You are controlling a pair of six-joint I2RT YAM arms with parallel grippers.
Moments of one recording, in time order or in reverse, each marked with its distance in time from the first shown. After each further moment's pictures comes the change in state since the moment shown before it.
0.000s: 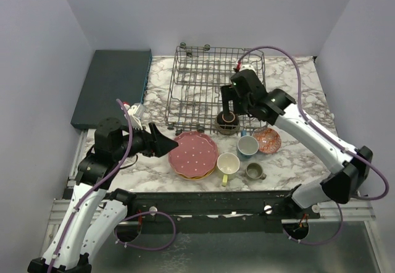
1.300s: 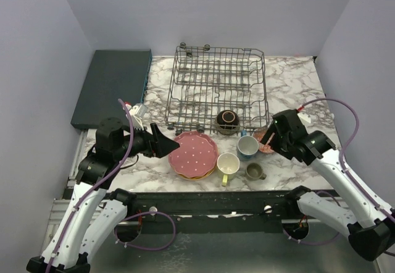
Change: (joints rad) left arm -0.013 0.010 0.000 0.000 0.000 0.000; right arm -0.187 -0.600 -0.601 -0.183 -0.030 0.587
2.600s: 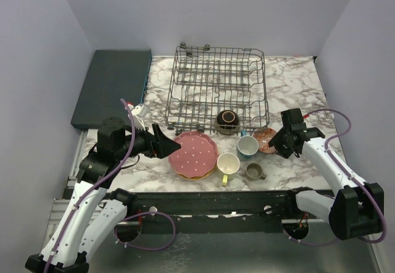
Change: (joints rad) left arm -0.025 0.005 0.000 0.000 0.000 0.000; right arm -0.377 0.200 -0.206 0.254 -0.182 -0.043
